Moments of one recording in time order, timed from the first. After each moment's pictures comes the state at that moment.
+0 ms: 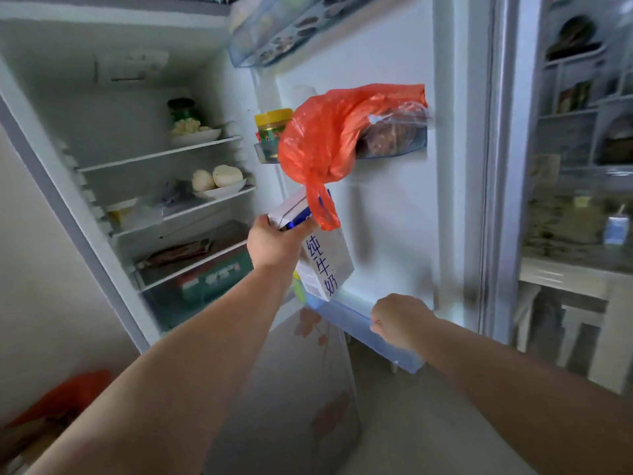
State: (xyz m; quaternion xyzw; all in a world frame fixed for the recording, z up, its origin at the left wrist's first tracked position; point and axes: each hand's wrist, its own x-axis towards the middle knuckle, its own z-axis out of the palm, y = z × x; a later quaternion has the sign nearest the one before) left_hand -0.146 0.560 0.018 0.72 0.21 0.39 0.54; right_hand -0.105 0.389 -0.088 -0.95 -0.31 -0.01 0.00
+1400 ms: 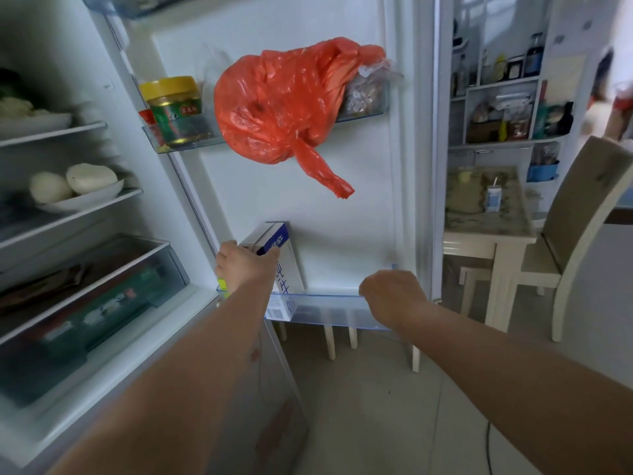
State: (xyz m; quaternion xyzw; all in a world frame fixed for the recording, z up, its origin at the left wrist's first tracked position) left_hand -0.015 0.540 -0.061 0.83 0.28 0.27 0.41; right_hand -0.044 0.326 -0.104 -0.97 -0.19 -0.11 -0.06
